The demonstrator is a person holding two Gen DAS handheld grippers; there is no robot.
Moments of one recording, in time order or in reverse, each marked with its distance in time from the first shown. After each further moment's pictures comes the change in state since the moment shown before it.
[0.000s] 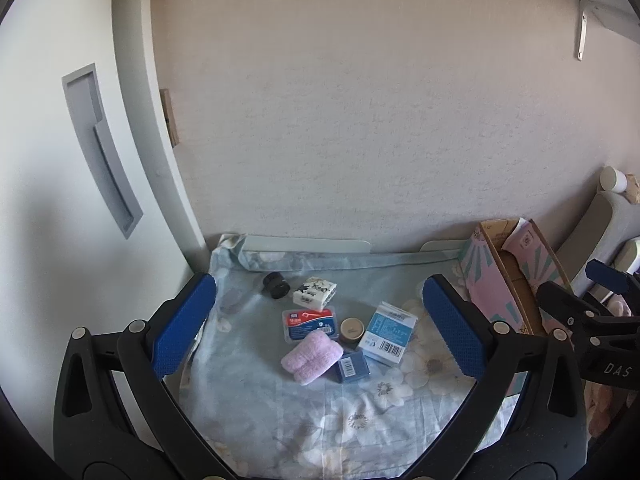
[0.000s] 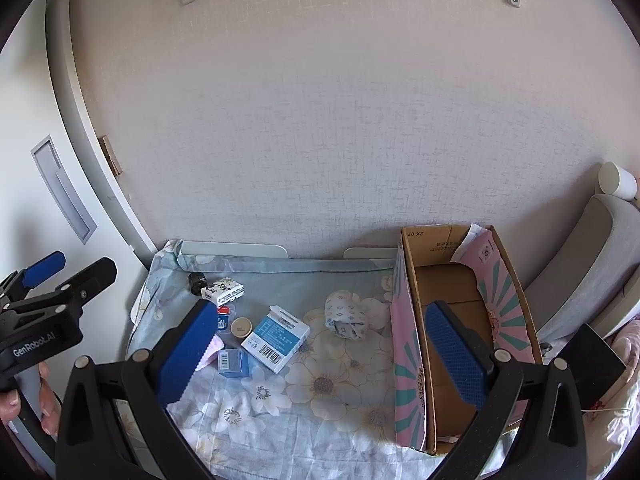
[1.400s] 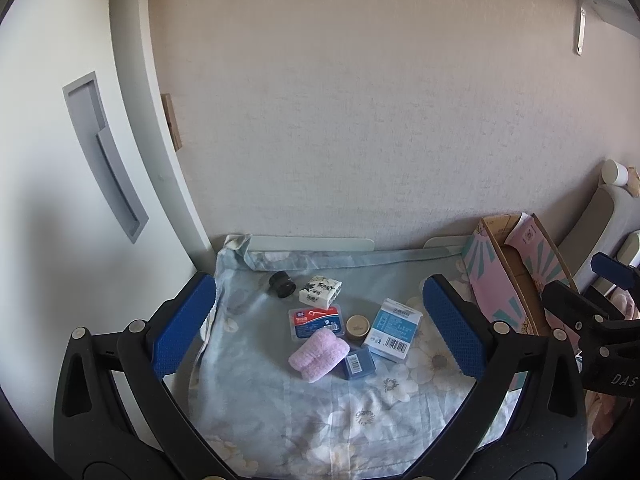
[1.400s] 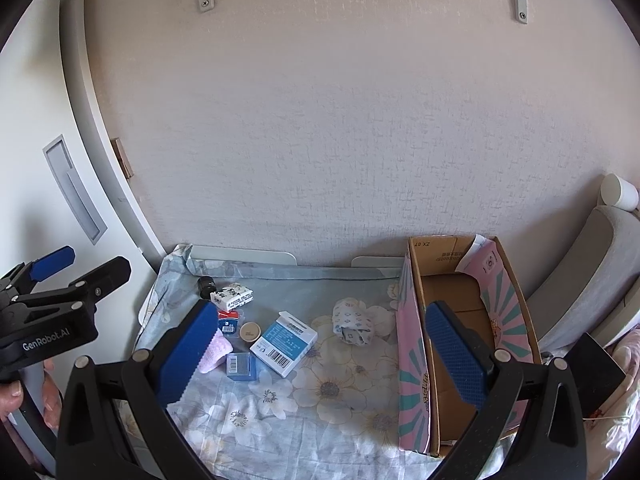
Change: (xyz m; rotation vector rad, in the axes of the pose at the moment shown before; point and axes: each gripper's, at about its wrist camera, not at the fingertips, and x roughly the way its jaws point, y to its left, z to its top) left arm -0.008 0.006 0.002 0.003 0.011 0.020; right arm -0.008 0.007 0.002 -0.004 -0.024 0.008
